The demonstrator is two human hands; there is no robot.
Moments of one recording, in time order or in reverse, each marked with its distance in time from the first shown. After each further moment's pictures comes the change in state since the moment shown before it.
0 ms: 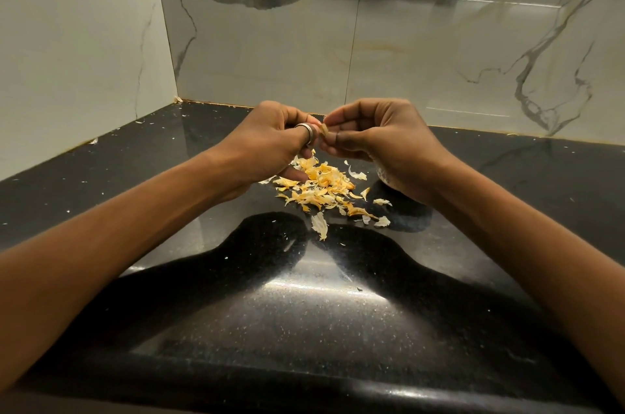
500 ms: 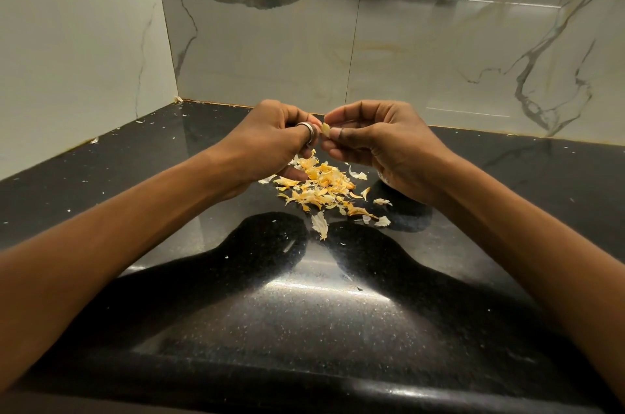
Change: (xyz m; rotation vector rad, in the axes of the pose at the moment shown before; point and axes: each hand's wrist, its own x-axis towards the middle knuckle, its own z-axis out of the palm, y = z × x) left_hand -0.001 0.003 -0.001 0.007 -0.005 -0.002; right_hand -0.001 -0.004 0.001 0.097 0.006 0.118
